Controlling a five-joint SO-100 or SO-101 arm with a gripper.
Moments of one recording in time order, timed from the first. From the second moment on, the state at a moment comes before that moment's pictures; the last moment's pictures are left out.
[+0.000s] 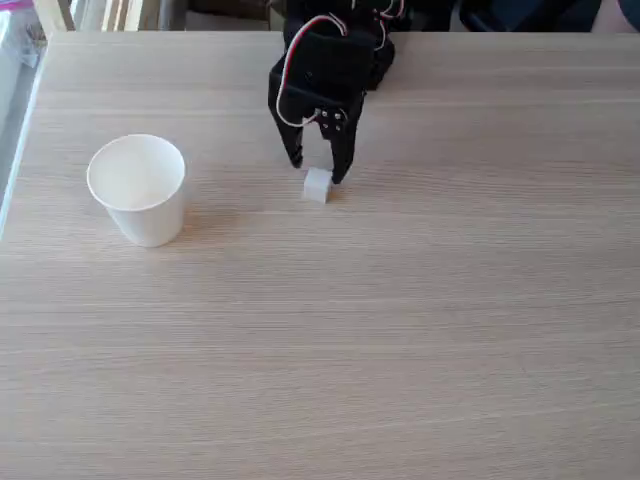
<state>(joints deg) 18.4 125.8 141.5 60.2 -76.4</state>
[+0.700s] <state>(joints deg) 14.7 124.0 141.0 62.8 -77.4</state>
